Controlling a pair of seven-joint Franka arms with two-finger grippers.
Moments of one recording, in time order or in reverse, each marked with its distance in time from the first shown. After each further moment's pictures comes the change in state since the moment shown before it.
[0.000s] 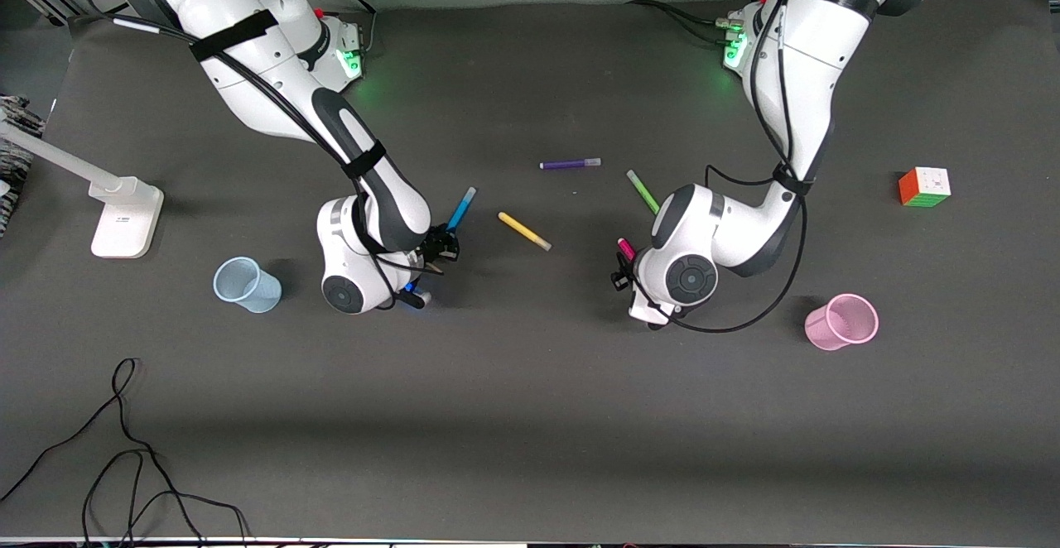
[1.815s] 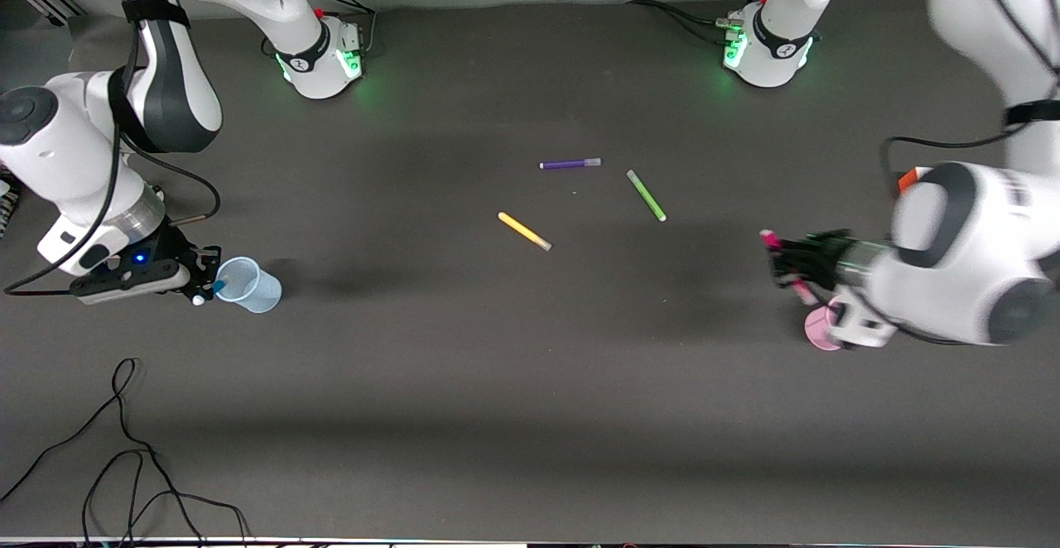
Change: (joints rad) left arm 0.437 -0.199 0.017 0.279 -0.052 -0.663 0.375; right arm -0.004 -0.682 -0.435 -0.408 -0.603 0.615 -0.852
